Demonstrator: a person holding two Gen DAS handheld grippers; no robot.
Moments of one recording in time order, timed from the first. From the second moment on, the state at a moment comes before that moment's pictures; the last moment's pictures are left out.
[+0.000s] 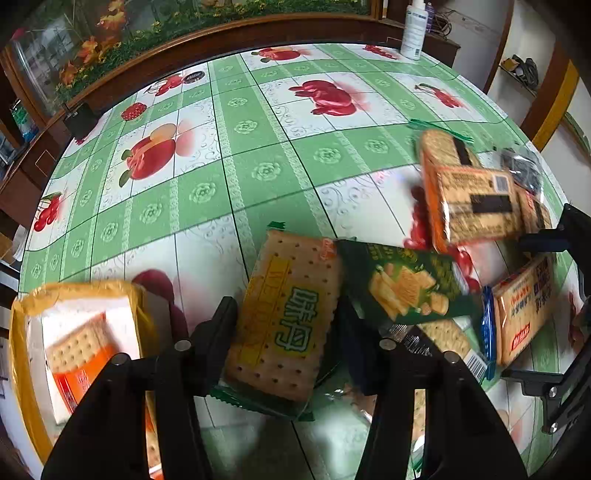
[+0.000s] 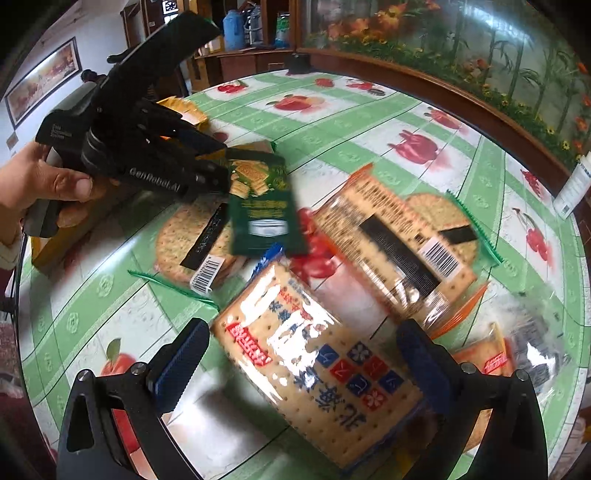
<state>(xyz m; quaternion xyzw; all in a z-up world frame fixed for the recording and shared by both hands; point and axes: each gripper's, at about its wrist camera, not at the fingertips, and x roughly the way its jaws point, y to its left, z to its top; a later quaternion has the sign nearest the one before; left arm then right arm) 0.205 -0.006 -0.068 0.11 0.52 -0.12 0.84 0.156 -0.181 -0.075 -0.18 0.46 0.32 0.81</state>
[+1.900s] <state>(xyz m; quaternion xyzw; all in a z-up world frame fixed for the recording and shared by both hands) 0.028 0.026 -0.050 0.00 0.45 -0.06 0.89 0.039 -0.222 -0.040 -0.02 0.44 0.23 0.87</state>
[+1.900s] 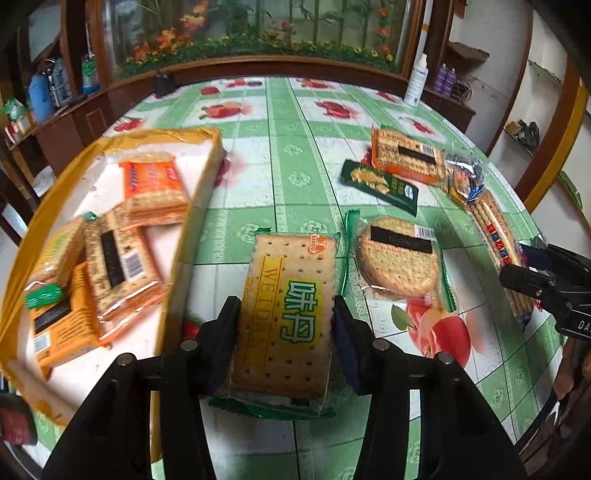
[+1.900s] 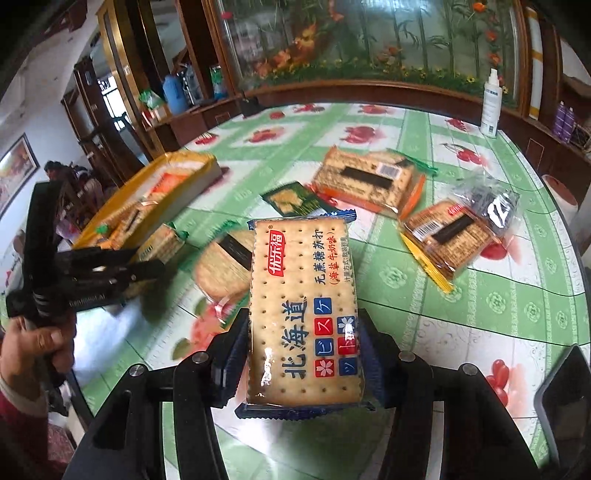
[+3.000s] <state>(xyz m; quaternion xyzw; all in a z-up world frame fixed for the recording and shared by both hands) 0.004 0.098 0.001 -0.03 0.39 0.01 0.92 0.046 -0.103 -0.009 -0.03 0.40 0.35 0.85</state>
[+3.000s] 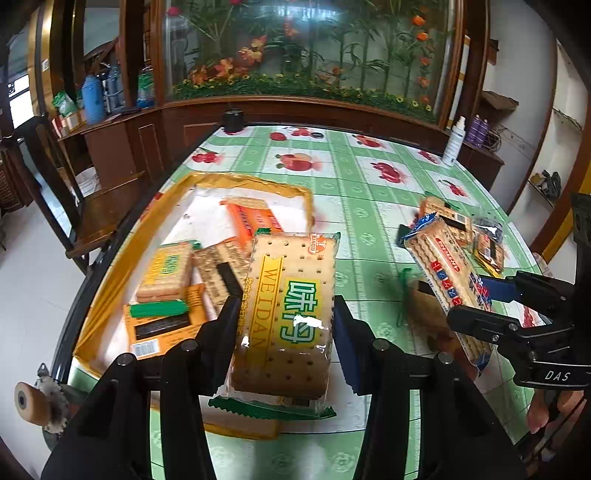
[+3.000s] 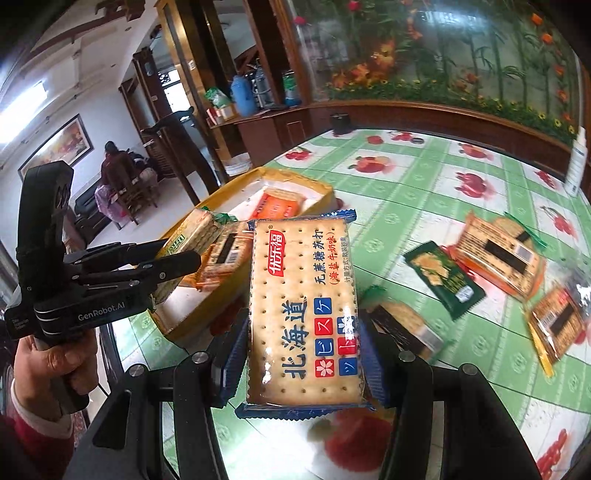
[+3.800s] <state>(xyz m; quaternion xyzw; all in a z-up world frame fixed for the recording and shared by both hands) 0.022 0.182 -0.013 -0.08 0.39 0.10 0.91 0.131 0.043 -0.019 -0.02 0.42 0.41 0.81</state>
